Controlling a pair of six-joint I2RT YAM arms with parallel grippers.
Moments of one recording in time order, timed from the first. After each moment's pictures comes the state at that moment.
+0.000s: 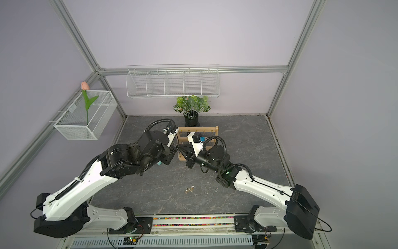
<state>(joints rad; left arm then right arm) -1.10 1.29 1.65 -1.09 -0.52 -0.16 0.94 1.25 0.83 0.52 -0.21 0.25</state>
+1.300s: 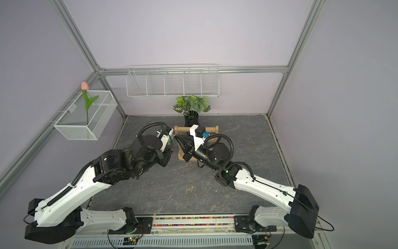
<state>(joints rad) -1.10 1.19 1.54 -1.01 -0.53 -0.19 0.98 1.25 0.92 0.61 -0.08 0.22</state>
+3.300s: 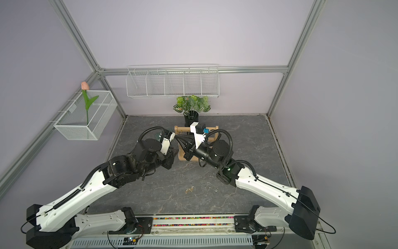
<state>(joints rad) -1.00 1.11 1.27 -0.75 -0.32 -0.26 0.95 1.24 0.97 0.49 -0.14 0.31</state>
